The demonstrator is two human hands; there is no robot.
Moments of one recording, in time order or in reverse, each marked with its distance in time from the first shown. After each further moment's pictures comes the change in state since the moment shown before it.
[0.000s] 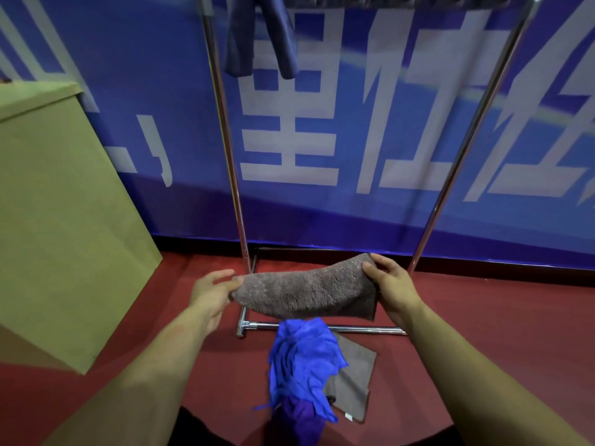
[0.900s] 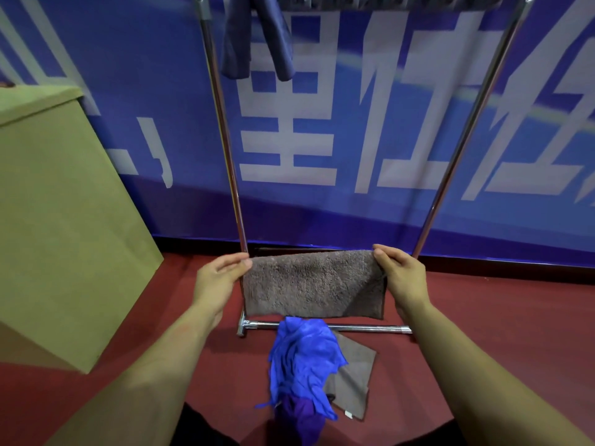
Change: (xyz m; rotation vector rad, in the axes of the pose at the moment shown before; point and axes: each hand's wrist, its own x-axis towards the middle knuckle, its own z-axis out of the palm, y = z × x) left_hand -0.017 0.014 0.014 0.059 -0.029 0.325; right_hand -0.010 -0.022 -0.011 -0.204 0.188 -0.288
